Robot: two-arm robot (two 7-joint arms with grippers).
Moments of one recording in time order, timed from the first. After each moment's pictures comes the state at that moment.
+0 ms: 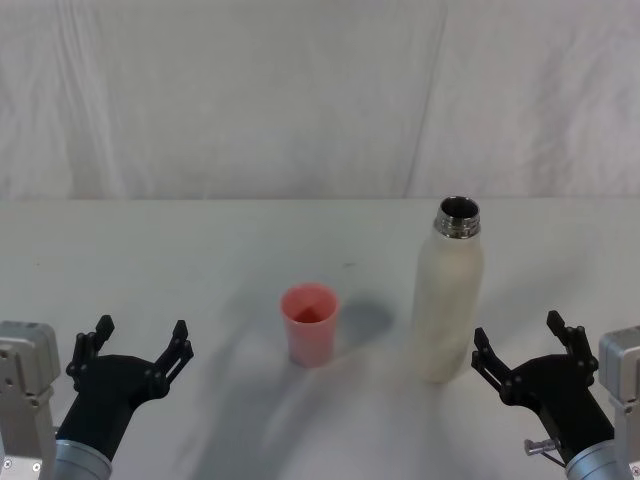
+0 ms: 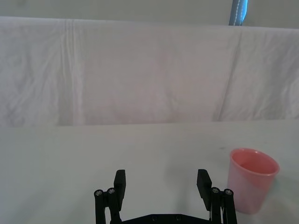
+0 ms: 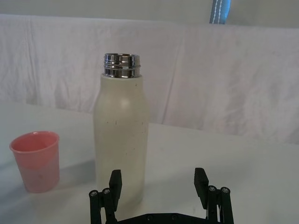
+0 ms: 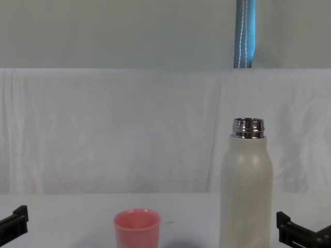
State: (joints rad) left arm 0.27 0.24 0.04 -1.85 -0.25 -0.02 -0.02; right arm -0.17 0.19 -0.26 -1.77 0.07 -0.06 -0.03
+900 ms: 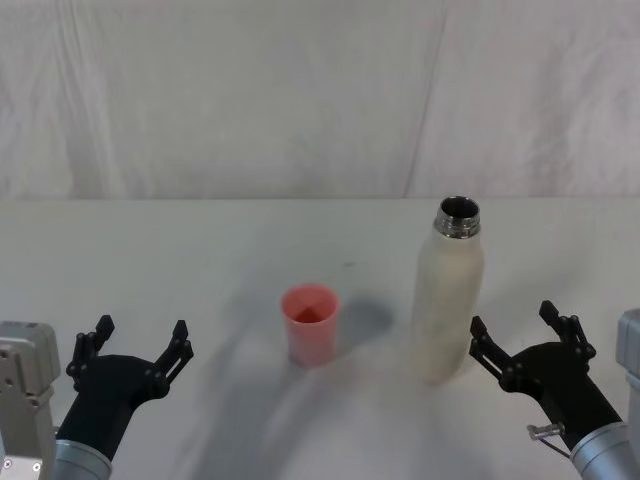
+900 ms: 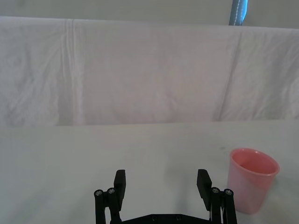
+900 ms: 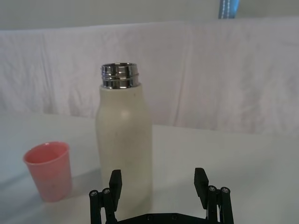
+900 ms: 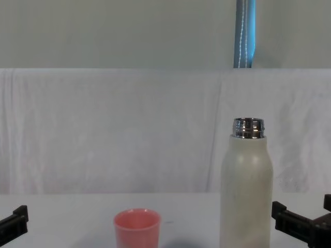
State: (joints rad) left arm 0.27 0.24 0.04 -1.85 -0.25 -0.02 -0.02; right arm -0.15 0.16 -0.21 -1.76 0.14 -0.03 0.10
